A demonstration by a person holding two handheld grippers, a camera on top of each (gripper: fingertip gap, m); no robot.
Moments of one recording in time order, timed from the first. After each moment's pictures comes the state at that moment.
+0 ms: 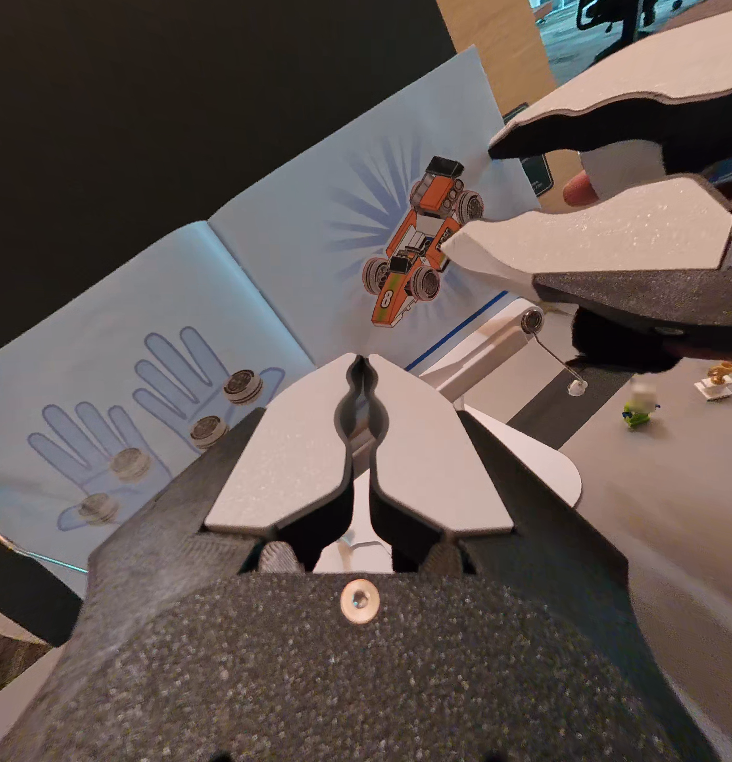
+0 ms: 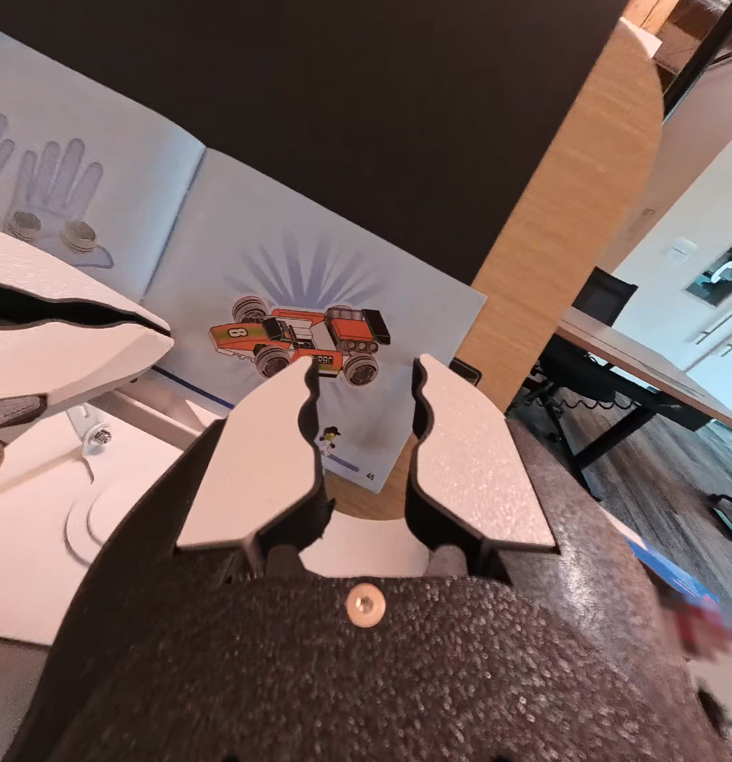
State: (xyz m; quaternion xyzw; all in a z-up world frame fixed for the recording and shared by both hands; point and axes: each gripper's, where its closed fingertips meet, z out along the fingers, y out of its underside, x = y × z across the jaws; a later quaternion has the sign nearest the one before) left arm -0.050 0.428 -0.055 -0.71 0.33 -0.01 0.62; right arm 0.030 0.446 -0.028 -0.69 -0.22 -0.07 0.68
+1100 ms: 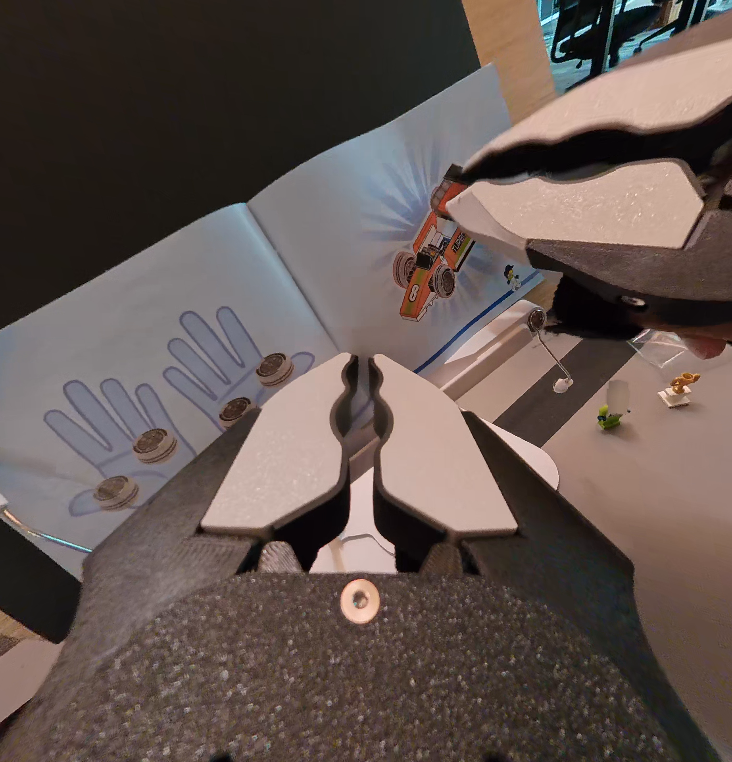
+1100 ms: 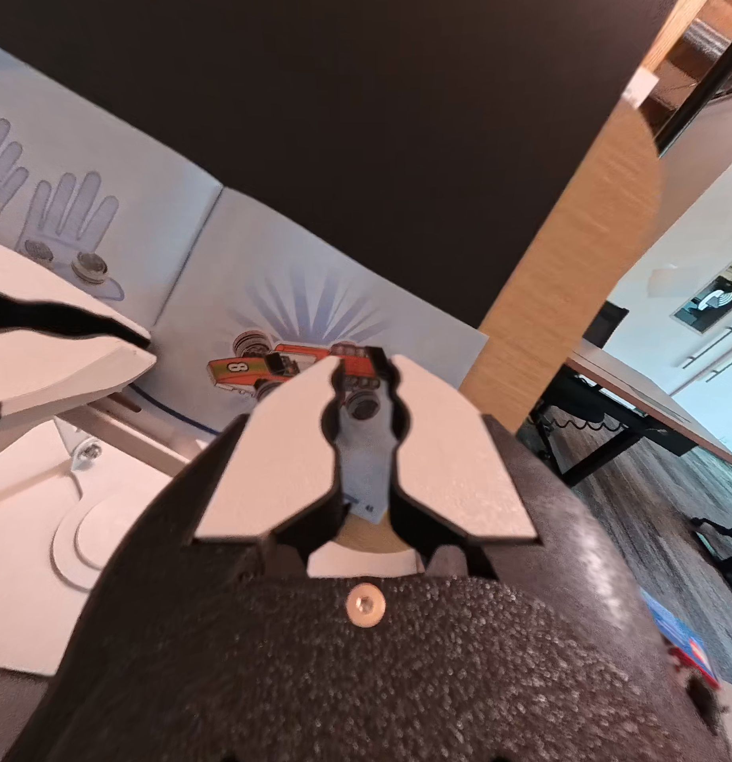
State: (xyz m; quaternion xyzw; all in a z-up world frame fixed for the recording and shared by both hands) left arm -0.062 0.428 -0.051 -0.73 0.31 -0.06 0.61; right arm 0.017 0.454 -0.014 -0.68 -0.25 -0.08 0.69
